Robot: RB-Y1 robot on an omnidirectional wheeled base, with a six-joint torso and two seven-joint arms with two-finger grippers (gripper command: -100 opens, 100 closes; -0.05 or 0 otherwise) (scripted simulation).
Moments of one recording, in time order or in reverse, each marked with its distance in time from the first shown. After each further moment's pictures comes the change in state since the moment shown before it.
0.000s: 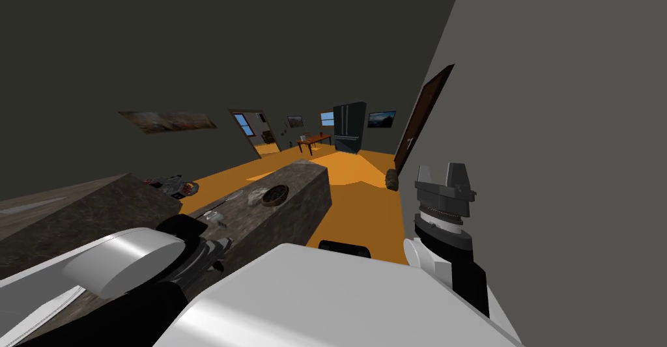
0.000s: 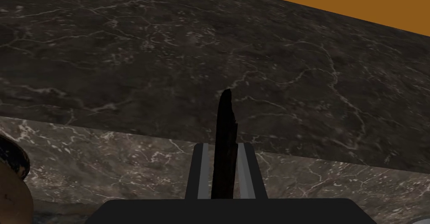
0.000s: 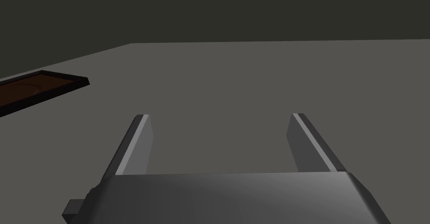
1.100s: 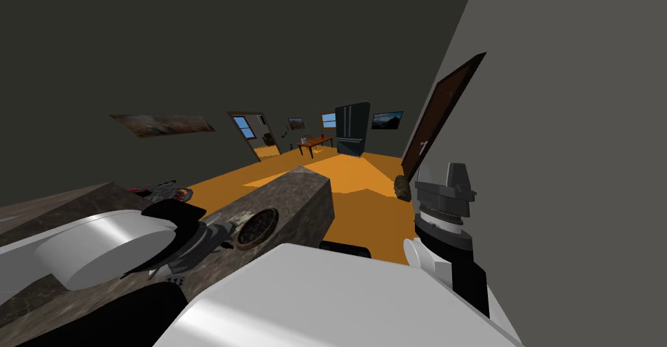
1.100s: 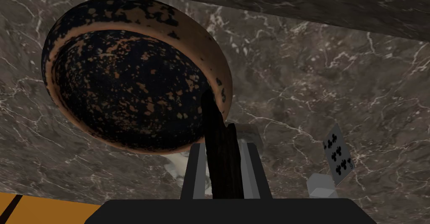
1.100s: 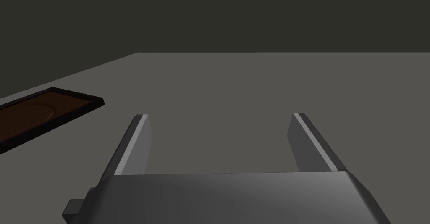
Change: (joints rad) left arm 0.005 0.029 0.217 -0.110 0.134 0.054 0.000; right arm 0.000 0.000 0.000 0.000 0.000 0.000 0.000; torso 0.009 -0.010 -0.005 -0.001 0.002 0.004
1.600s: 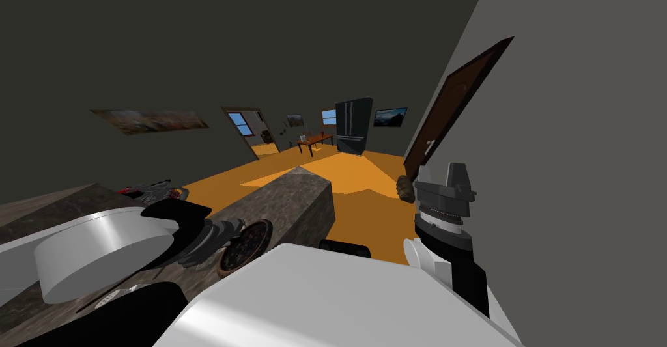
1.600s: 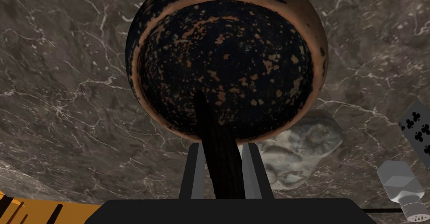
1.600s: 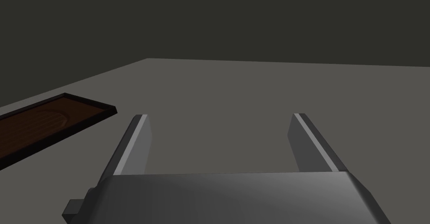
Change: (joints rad) left arm -0.003 0.002 0.034 -0.105 0.018 -0.002 -0.009; right arm 0.000 0.000 0.000 0.000 0.000 0.000 0.000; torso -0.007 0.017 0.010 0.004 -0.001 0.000
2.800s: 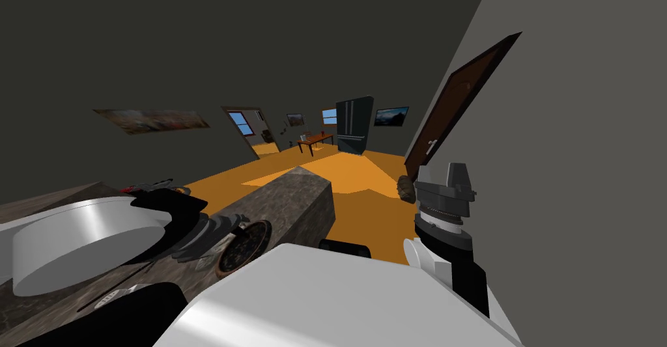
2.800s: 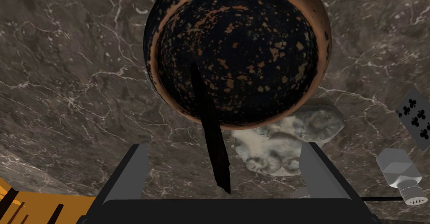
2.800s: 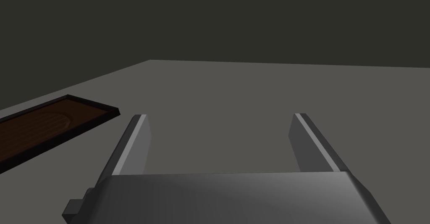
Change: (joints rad) left arm 0.010 0.040 0.132 0.000 0.118 0.050 0.009; right arm 0.000 0.000 0.000 0.000 0.000 0.000 0.000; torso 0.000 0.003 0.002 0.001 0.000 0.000
